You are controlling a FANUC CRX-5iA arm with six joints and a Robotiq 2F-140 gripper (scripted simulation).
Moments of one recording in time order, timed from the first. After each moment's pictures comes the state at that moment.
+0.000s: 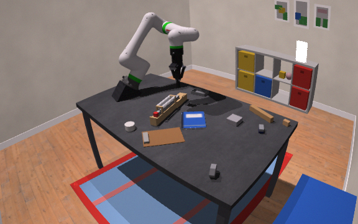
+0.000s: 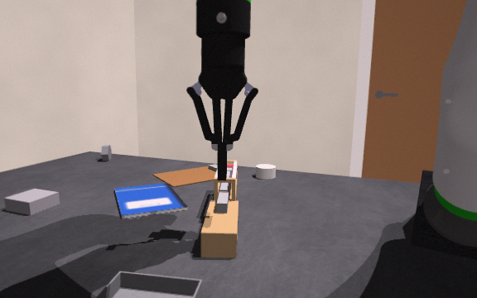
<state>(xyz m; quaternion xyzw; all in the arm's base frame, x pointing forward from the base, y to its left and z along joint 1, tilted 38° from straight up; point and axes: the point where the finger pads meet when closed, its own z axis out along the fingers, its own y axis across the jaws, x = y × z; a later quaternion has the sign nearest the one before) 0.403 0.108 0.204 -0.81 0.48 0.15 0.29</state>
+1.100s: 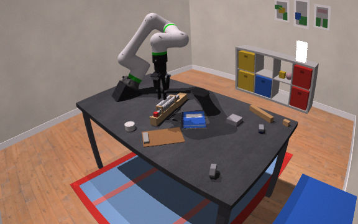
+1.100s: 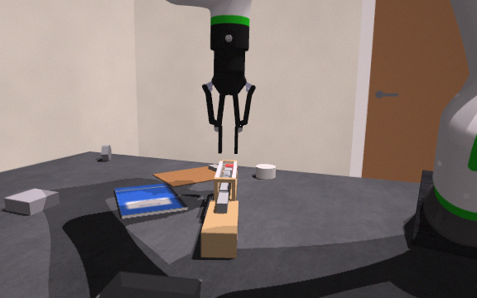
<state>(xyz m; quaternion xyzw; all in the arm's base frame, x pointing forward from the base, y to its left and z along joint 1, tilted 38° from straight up) 0.514 -0.052 0.089 -0.81 0.48 0.15 0.29</state>
